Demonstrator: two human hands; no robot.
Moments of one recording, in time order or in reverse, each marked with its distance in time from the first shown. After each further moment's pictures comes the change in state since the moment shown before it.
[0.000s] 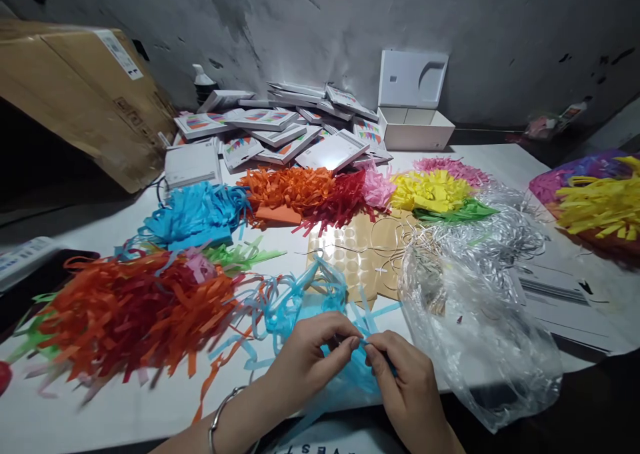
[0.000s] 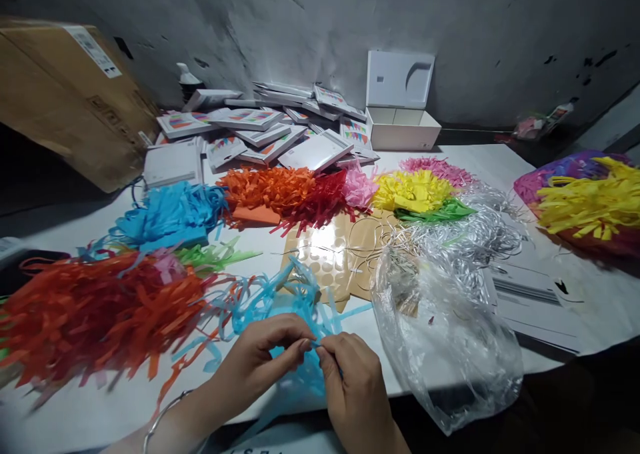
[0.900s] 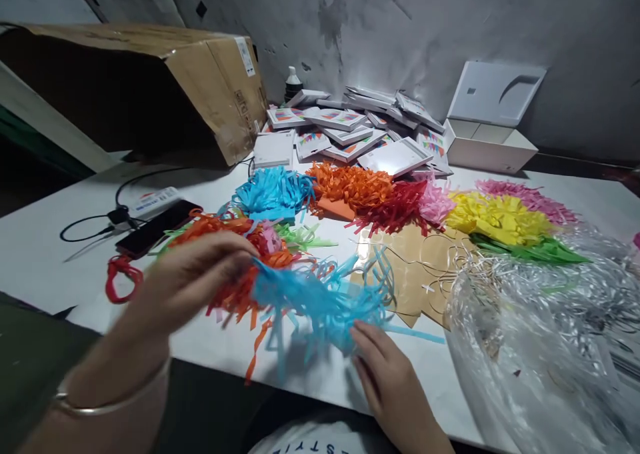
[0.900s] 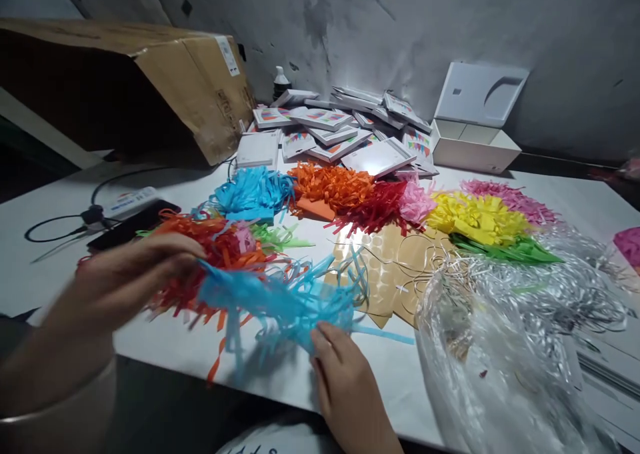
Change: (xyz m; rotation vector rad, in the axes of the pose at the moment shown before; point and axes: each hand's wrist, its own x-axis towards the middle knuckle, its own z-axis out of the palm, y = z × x) left_hand -0.081 0.015 -0.169 0.371 0.583 -0.036; right_hand 0.006 0.012 0.062 -0.121 -0.270 -0.274
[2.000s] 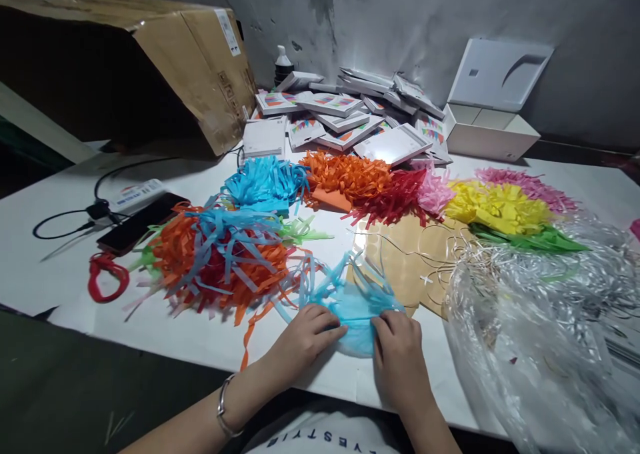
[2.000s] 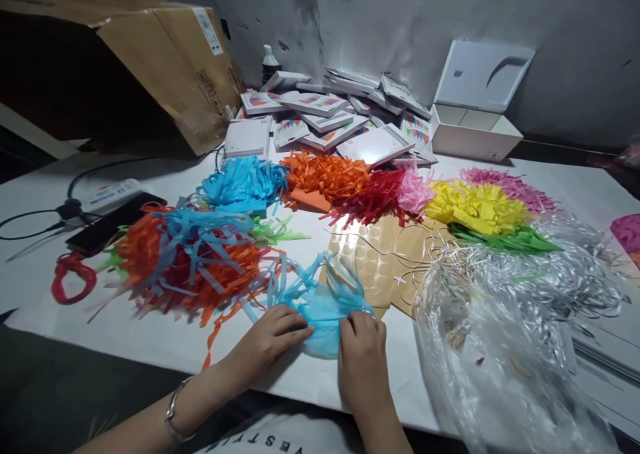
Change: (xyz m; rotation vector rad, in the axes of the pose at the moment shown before) left_hand -0.081 -0.069 0.154 0.261 -0.351 0.552; right_hand -0.010 0.029 0.020 -0.289 0.010 0.176
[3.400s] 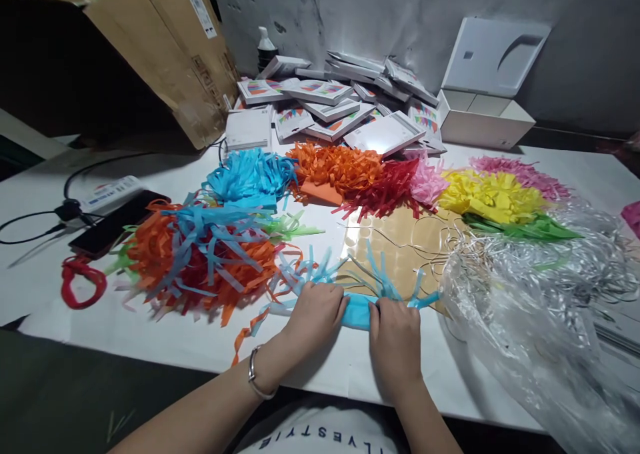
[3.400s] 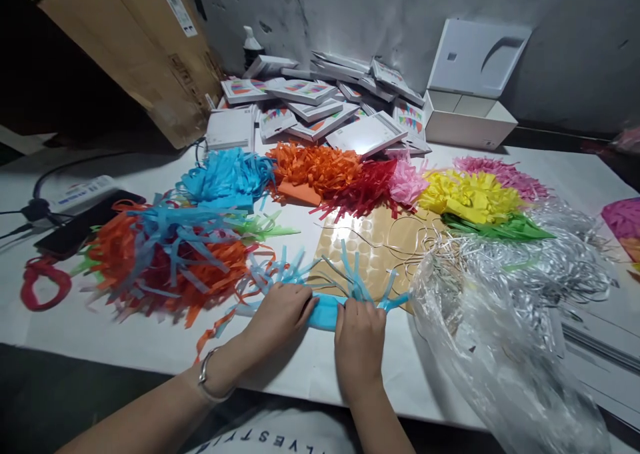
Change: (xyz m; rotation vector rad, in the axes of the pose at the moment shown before) left_hand 0.066 0.011 0.010 0.246 -0.322 -0.467; right_hand 0.015 0.007 0.008 -0.181 0.042 0.204
